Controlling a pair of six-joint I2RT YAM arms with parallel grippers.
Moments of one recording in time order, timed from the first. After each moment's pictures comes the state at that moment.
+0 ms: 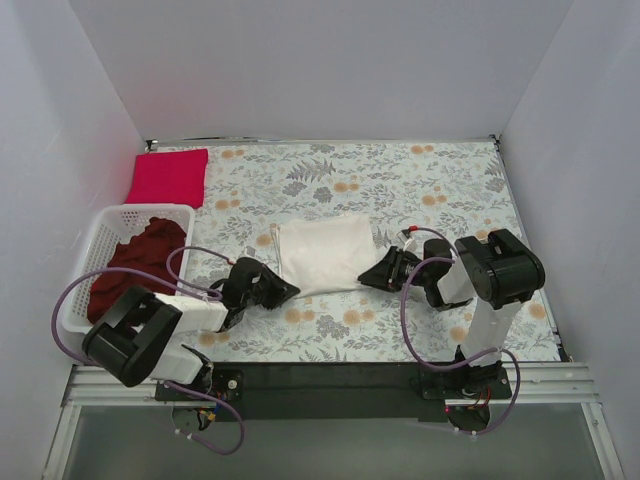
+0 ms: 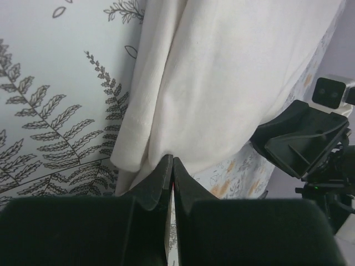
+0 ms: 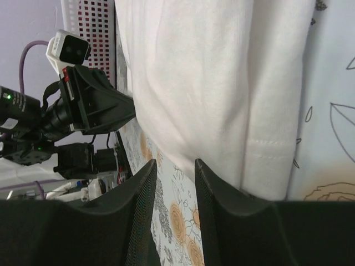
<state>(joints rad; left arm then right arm) -0.58 1.38 0.30 0.41 0.11 -1.21 0.30 1.83 0.36 0.97 -0.84 0.92</state>
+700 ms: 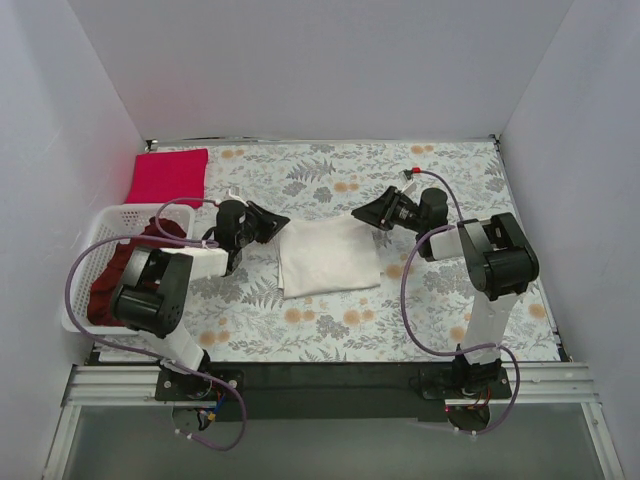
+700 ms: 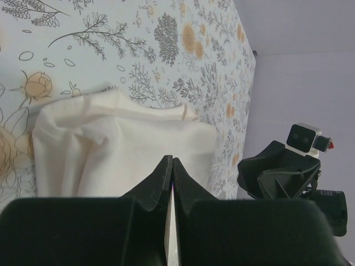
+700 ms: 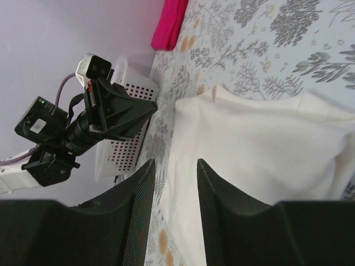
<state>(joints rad) -0.29 1.60 0.65 0.56 0.22 -1.14 0.24 1.88 0.77 0.98 -0.82 1.01</state>
